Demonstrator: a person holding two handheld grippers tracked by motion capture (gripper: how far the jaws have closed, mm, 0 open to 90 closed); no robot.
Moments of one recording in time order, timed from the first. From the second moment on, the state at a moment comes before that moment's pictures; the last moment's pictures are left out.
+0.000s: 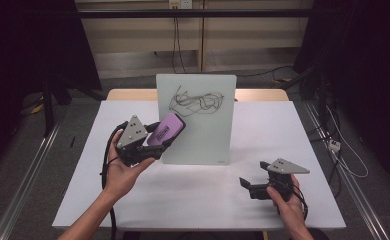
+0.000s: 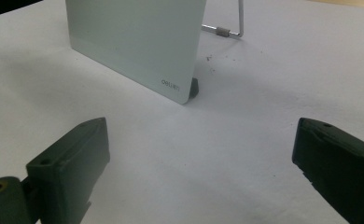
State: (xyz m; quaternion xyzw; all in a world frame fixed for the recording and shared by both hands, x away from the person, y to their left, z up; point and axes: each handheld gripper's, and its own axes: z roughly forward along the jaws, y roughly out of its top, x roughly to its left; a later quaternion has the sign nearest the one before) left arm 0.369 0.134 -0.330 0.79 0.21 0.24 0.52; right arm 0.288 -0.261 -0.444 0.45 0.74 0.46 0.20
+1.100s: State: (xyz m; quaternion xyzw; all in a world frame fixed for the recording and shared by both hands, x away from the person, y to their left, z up) left arm 0.375 0.140 -0.318 0.78 0.22 0.25 0.53; right arm 0.291 -0.257 -0.444 0.44 0.74 0.46 0.20
